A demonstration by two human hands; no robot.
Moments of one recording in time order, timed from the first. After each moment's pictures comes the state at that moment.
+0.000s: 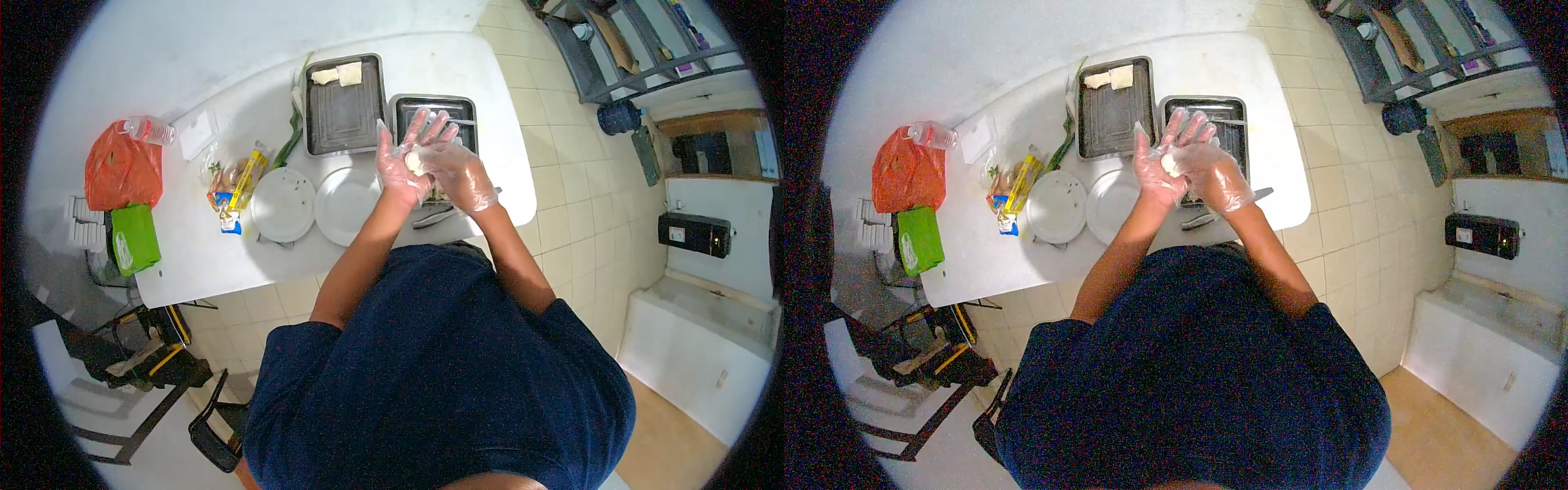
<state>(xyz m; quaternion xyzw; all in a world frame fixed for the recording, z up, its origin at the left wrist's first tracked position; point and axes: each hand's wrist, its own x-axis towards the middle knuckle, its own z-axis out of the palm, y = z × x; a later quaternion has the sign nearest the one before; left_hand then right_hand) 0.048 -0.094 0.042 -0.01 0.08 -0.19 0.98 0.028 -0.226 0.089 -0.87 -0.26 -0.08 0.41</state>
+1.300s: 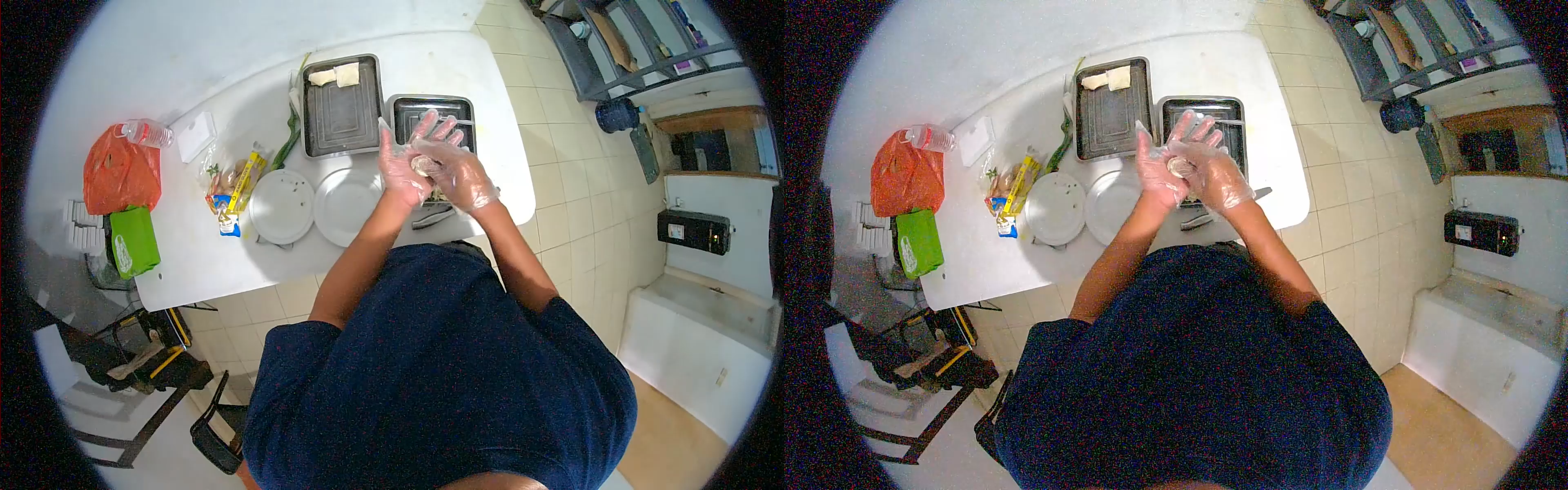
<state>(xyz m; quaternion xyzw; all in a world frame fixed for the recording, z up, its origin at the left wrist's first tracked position) 0.047 -0.098 0.041 -0.01 0.05 -0.24 0.97 0.028 -0.231 0.101 -0.86 -0.22 0.02 0.45</state>
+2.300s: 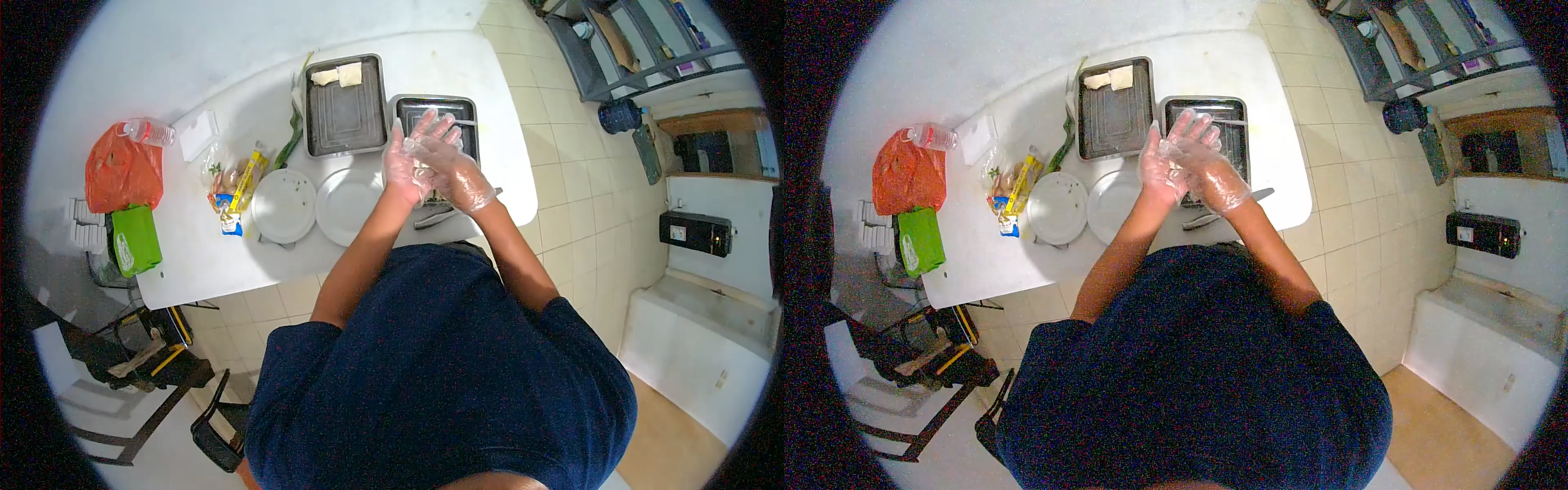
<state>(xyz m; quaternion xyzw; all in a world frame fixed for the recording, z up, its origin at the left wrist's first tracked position) 0.056 -0.098 0.032 0.03 0.06 -0.22 0.97 0.033 -0.226 0.090 -0.87 -0.31 -0.06 0.38</state>
